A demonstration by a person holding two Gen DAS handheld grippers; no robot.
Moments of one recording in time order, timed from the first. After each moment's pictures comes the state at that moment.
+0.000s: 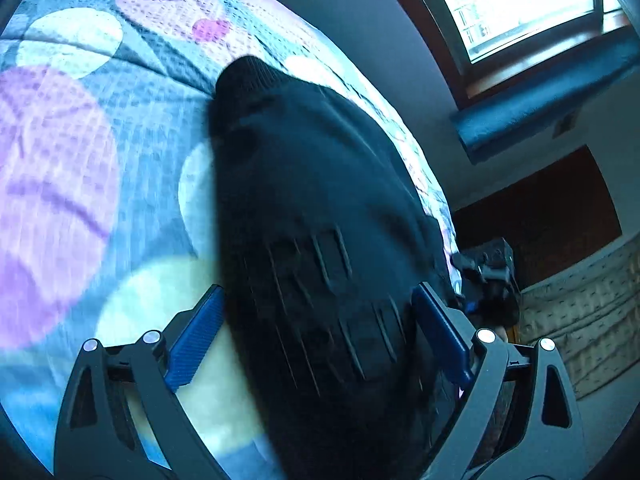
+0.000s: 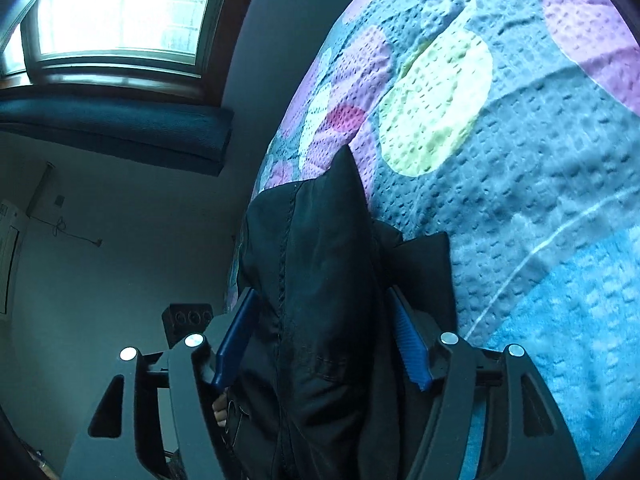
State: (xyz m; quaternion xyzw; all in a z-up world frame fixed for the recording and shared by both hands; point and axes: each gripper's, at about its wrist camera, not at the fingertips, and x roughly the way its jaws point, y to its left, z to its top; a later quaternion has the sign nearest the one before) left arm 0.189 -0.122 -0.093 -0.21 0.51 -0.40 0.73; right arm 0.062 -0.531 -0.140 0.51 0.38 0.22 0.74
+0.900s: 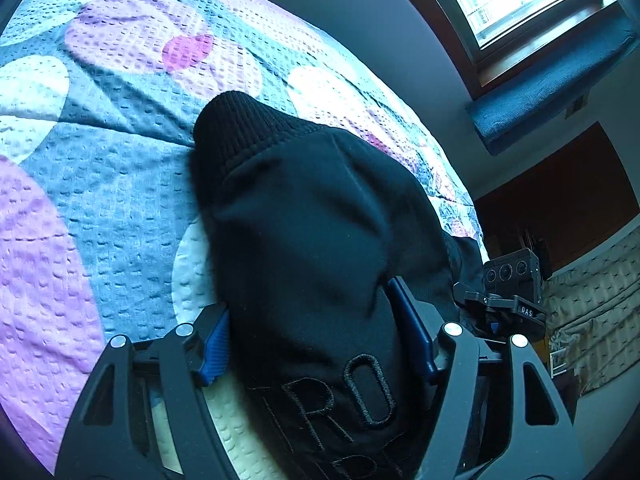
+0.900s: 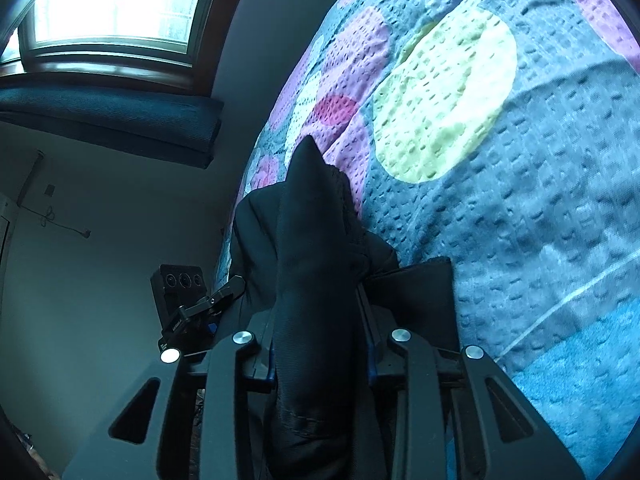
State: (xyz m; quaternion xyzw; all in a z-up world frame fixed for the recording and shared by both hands) left arm 0.230 -0.155 -0.103 -0.16 0.50 -0.40 0.75; right arm 0.084 -0.525 -0.158 0.49 0.39 0.22 0.75
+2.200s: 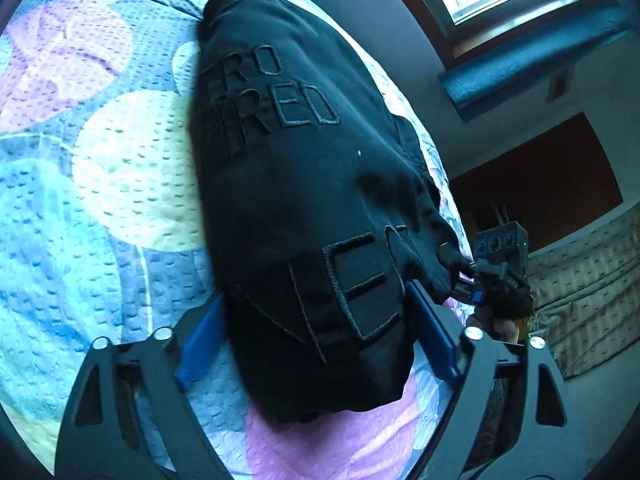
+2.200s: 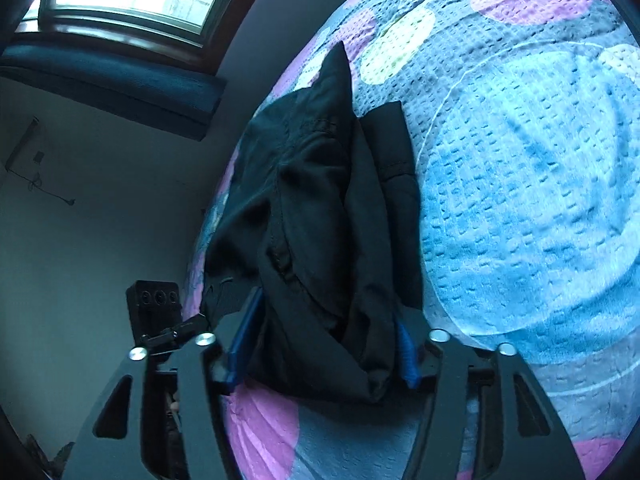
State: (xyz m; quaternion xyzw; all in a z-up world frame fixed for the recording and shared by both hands) left arm 0.083 -0.116 -0.099 -0.19 0.53 -0.41 0.72; right arm -0.046 -0.485 -0.130 0.44 0.41 0.17 0.78
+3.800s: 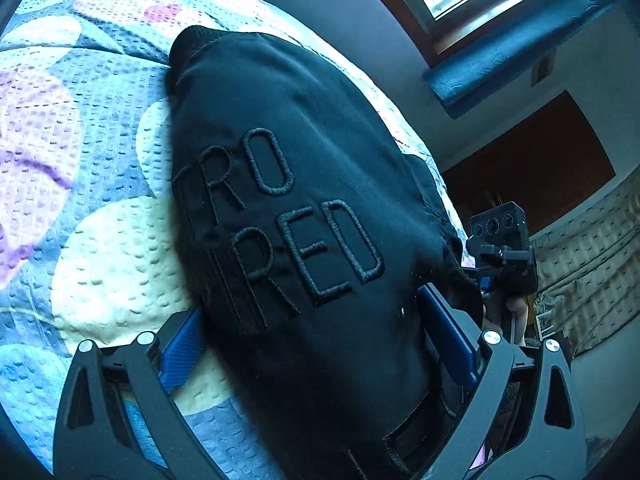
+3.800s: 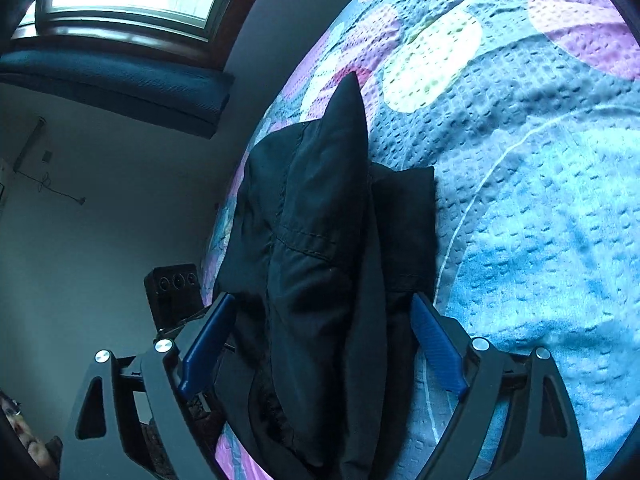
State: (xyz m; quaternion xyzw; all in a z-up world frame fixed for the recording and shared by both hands) left arm 0.136 -0.131 -0.104 -0.15 0.50 -0.46 0.72; right arm 0.035 -0.508 -0.129 0.46 0.40 0.22 0.76
